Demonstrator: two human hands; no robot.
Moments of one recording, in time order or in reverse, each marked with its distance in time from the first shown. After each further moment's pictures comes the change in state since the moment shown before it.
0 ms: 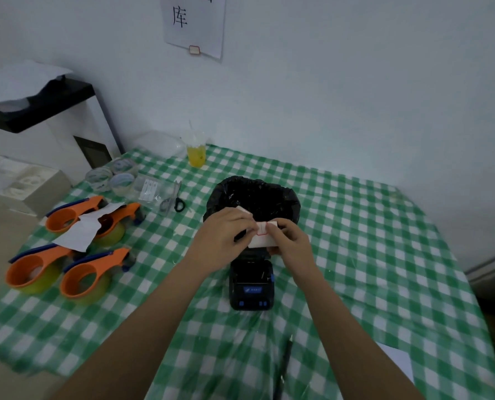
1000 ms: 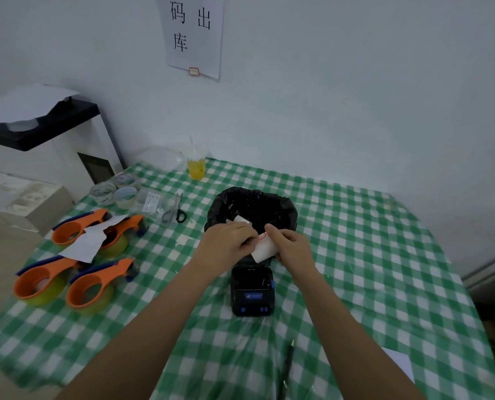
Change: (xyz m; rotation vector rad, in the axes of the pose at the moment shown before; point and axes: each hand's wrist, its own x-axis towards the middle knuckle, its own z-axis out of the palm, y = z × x) left_hand 0.000 0.008 -0.001 0.142 0.023 0.057; right_hand -0.008 -0.017 0.002 -0.100 0.103 0.075
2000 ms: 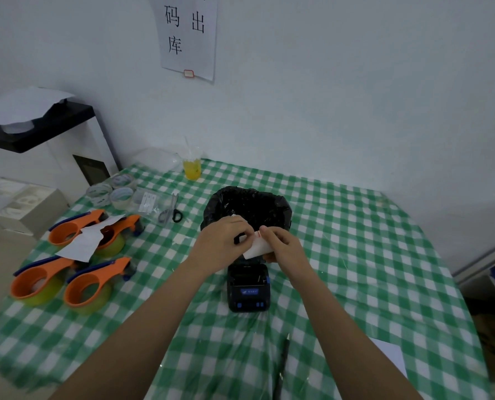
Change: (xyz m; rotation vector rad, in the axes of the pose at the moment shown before) left_hand -0.006 0.012 -0.011 -0.191 -0.085 -0.177; right_hand -0.010 0.011 -0.005 0.014 -0.167 -0.063
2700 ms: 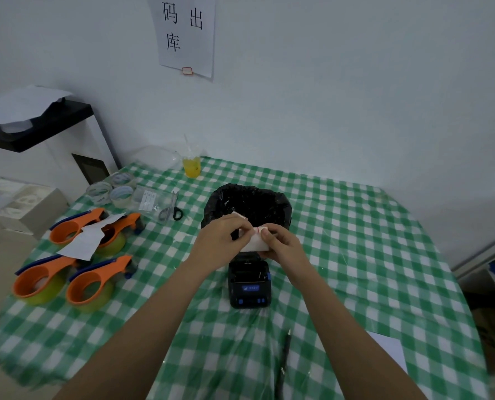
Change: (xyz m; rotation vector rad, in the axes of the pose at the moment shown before) left_hand -0.004 0.005 -0.004 -0.192 0.000 -0.108; right_hand -0.008 0.002 0.000 0.119 -0.068 -0.012
